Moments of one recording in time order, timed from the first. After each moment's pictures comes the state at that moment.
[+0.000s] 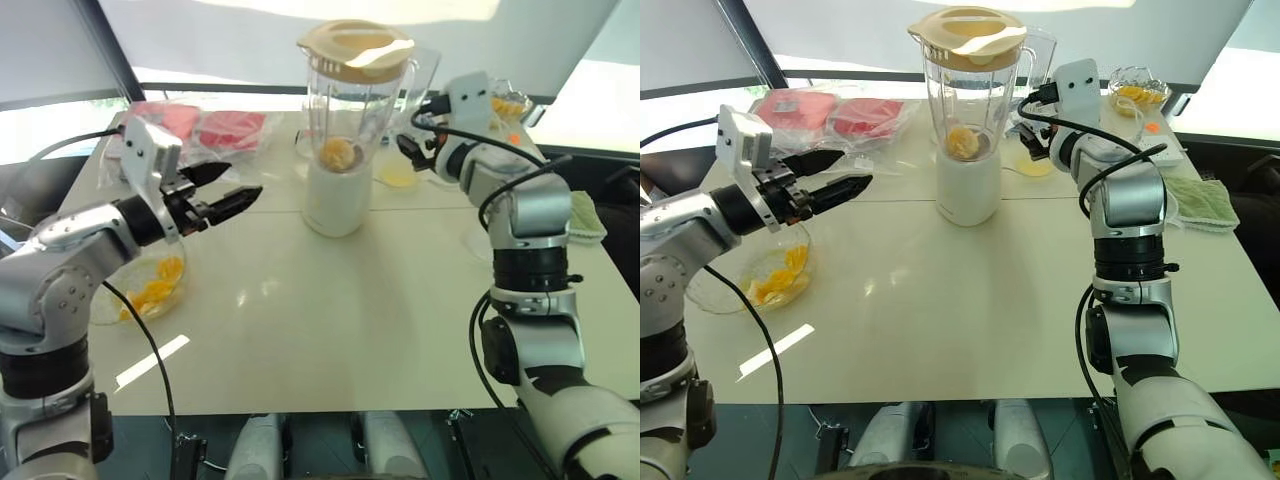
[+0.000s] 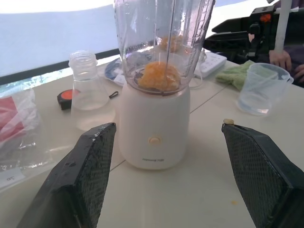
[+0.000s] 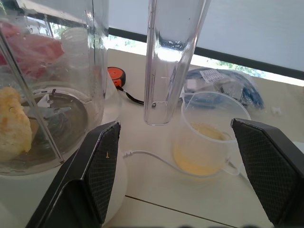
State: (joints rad) left arm -0.51 0.68 0.30 -0.42 -0.72 0.95 -0.61; right arm -0.97 -0.38 -0.09 0.12 0.11 0.91 0.26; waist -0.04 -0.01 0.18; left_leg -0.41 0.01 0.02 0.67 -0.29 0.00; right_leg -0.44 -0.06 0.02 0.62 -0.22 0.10
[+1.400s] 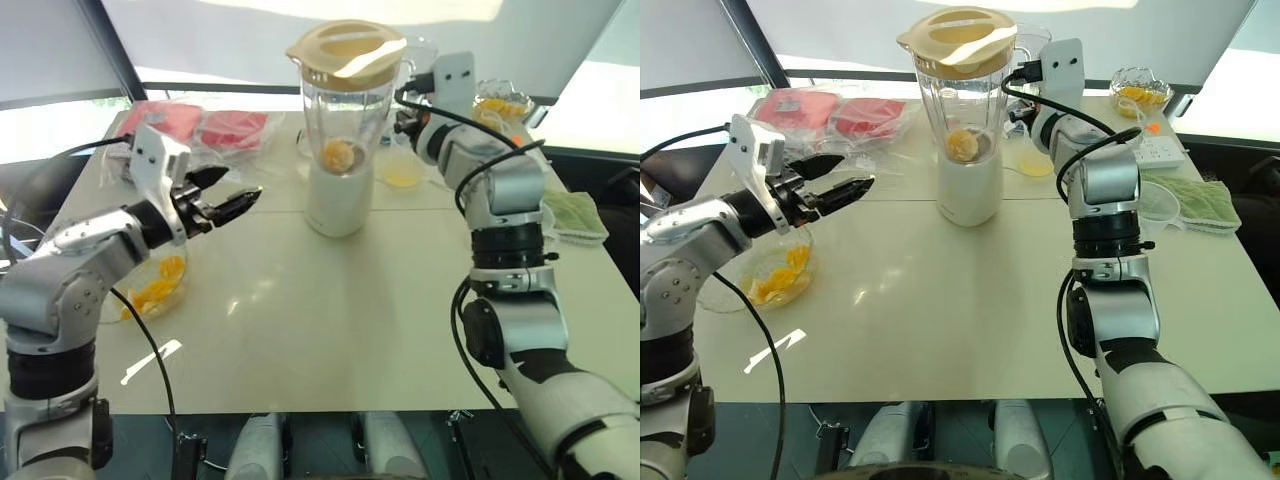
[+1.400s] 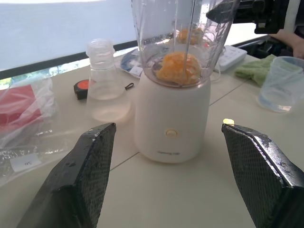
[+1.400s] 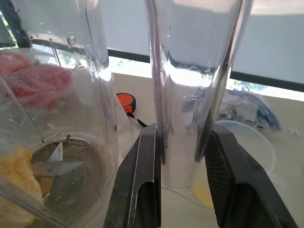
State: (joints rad) left arm -0.48 0.67 0.24 -0.40 -0.69 0.89 -0.53; right arm -1.08 -0.28 -0.11 0.28 0.13 0.83 0.13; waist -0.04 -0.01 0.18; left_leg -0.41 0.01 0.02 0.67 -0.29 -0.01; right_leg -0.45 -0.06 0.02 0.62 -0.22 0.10
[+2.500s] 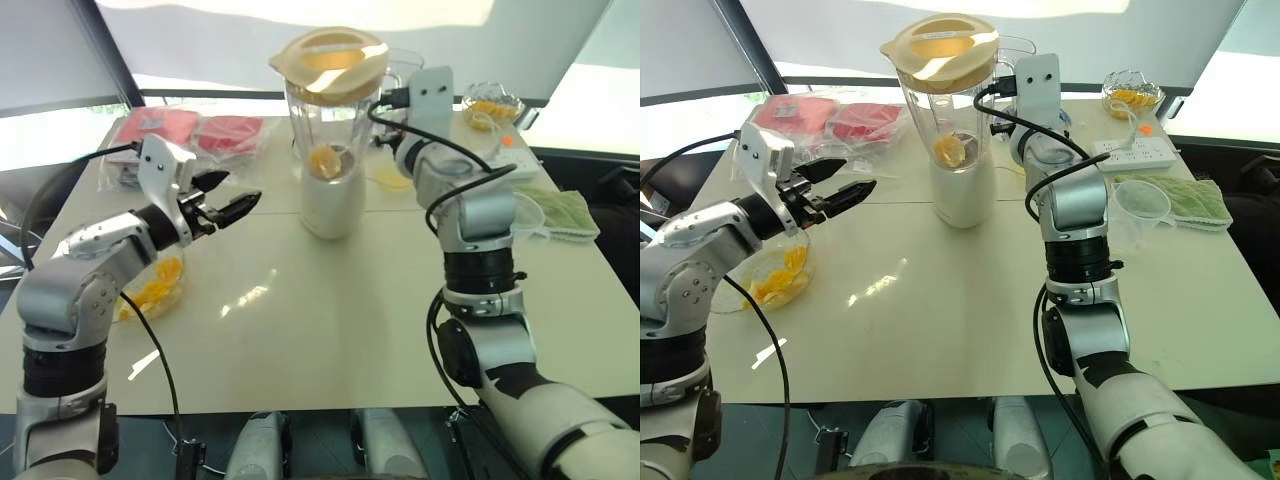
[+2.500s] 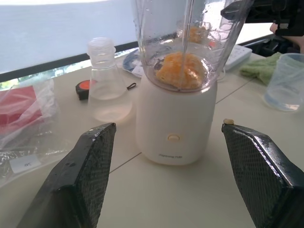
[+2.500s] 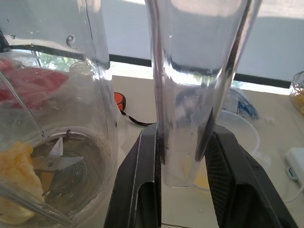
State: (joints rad) left arm -0.47 0.64 0.21 -0.35 -0.62 0.82 -0.54; right arm -1.01 -0.18 -0.06 0.12 0.06 0.91 0.00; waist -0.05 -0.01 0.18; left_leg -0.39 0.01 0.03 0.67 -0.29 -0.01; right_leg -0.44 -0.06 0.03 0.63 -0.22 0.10
